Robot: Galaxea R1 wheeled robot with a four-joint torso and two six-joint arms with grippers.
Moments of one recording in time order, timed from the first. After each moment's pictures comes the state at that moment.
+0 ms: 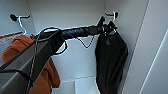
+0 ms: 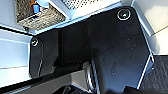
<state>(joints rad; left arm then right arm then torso) -0.27 3.12 -2.00 -0.39 0.05 -0.77 -1.53 3.06 -2.69 0.07 0.09 -0.04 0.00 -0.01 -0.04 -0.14</state>
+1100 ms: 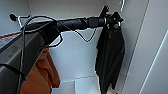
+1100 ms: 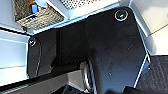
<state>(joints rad) -0.39 3.06 -1.84 -0.37 0.05 -0.76 -1.53 3.05 -2.68 0.07 0.09 -0.04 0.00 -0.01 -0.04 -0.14</state>
